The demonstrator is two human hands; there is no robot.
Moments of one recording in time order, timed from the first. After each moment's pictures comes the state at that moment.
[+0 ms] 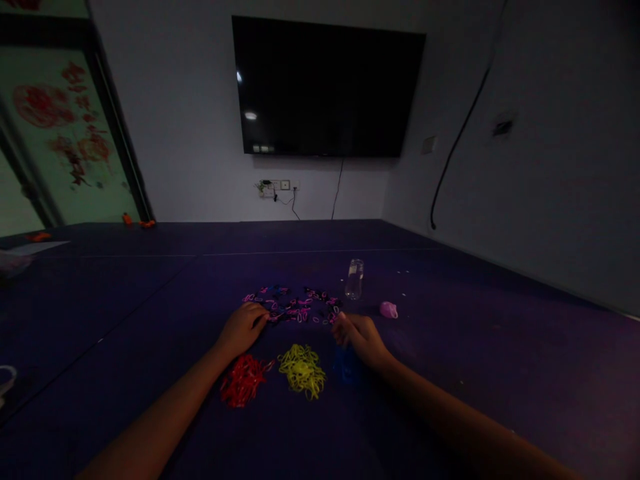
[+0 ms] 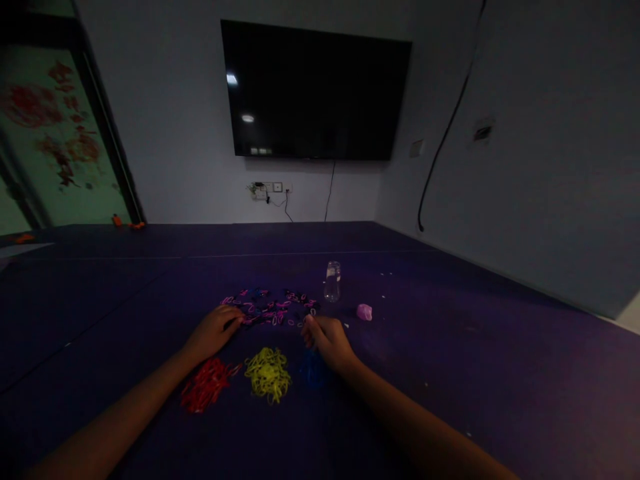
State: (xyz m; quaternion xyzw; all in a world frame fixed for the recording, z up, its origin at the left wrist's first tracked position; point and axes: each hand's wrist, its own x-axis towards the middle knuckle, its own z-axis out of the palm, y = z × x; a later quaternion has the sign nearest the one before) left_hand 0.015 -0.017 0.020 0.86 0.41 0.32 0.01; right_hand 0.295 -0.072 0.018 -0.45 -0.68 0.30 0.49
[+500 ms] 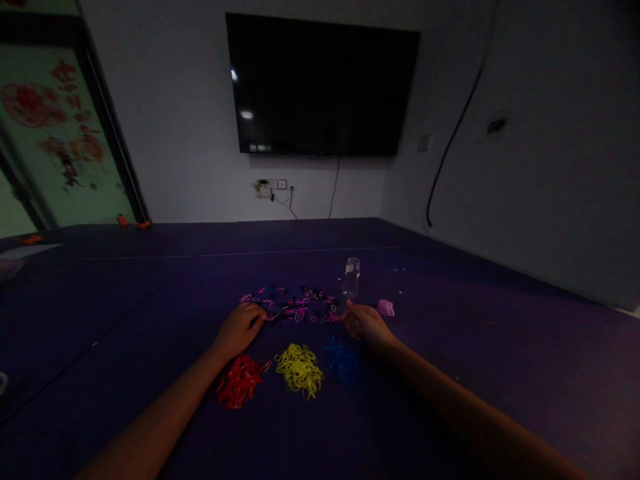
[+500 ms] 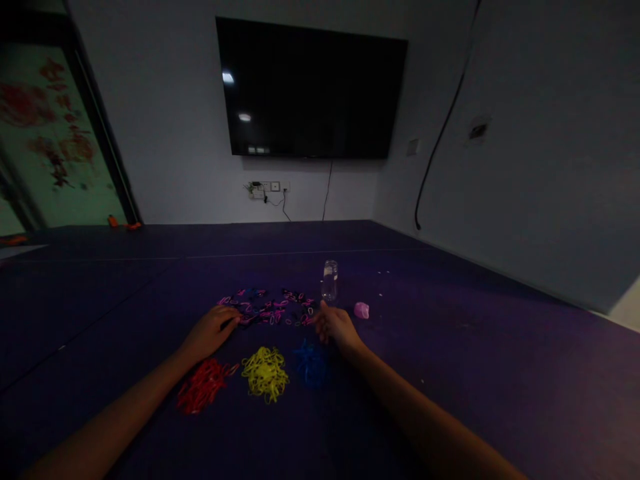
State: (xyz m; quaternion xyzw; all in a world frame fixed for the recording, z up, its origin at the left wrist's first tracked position) left_hand 0.014 -0.014 0.020 0.86 0.40 0.32 0.00; right_hand 0.321 -0.045 0.010 -0.49 -0.53 0.46 0.52
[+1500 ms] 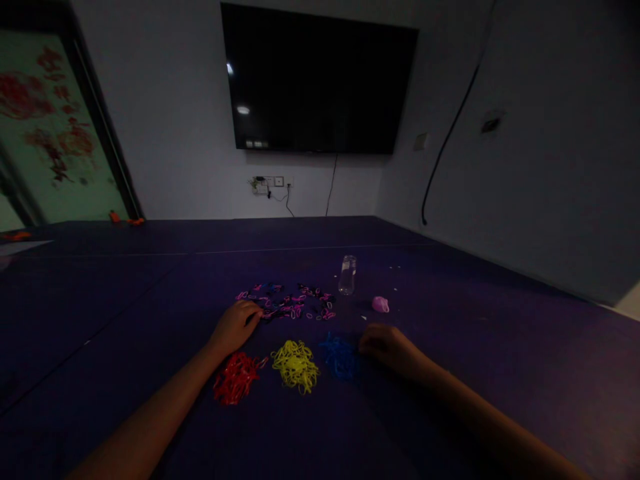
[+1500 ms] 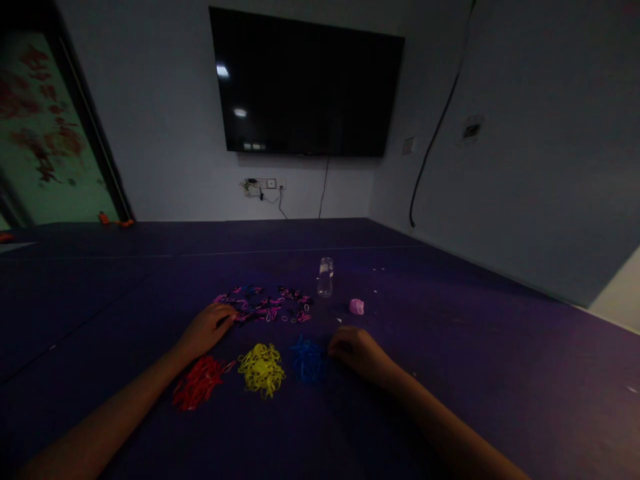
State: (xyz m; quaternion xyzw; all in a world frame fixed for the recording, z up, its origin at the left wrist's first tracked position) left_hand 0.014 -0.015 0.020 0.86 0.41 0.31 0.00; right_hand 0.370 -0.102 0.021 -0.47 -0.81 0.18 0.29
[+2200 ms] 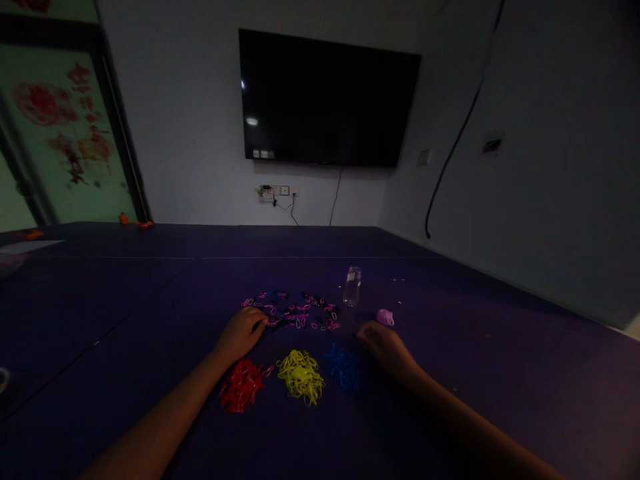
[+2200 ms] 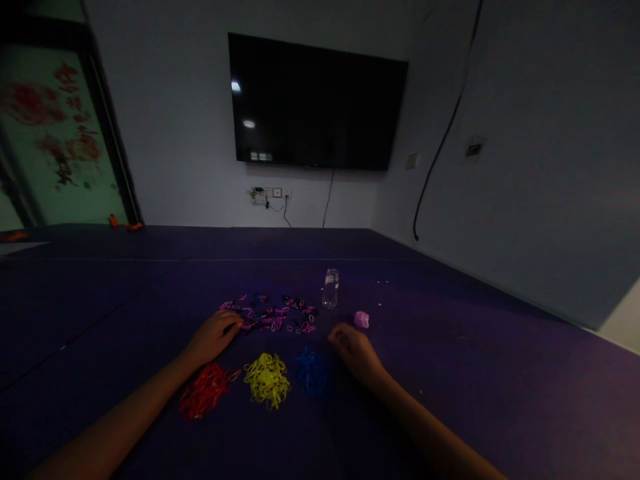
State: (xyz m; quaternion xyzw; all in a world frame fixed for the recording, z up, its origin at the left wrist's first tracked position) left_hand 0.016 -0.017 0.021 0.85 0.41 0.32 0.02; right_hand 0.352 -0.080 0.012 -0.54 -0.70 0.19 0.42
